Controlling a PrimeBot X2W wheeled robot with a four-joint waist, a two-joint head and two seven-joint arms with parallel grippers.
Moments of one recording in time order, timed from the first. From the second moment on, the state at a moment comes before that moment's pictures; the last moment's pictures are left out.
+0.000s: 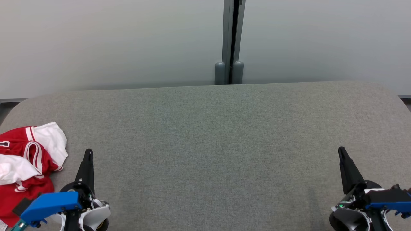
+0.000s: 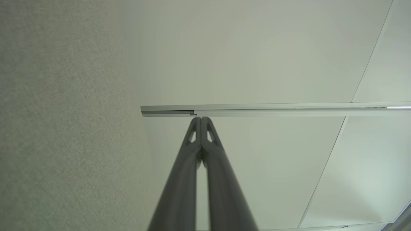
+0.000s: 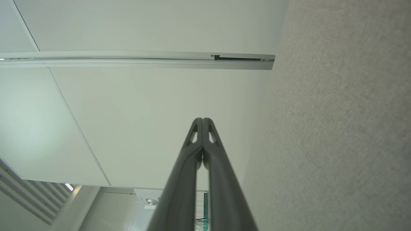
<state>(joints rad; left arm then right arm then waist) -0.10 0.05 0.11 0.25 -1.61 -0.13 0.11 -0.10 -0.05 -0.11 0.24 1.61 0.13 0.11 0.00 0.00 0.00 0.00</state>
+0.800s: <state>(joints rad) -0.05 0.04 0.05 0.25 -1.42 -0.09 0.03 -0.05 -0.04 -0.07 0.25 1.42 0.13 0.03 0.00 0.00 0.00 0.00</state>
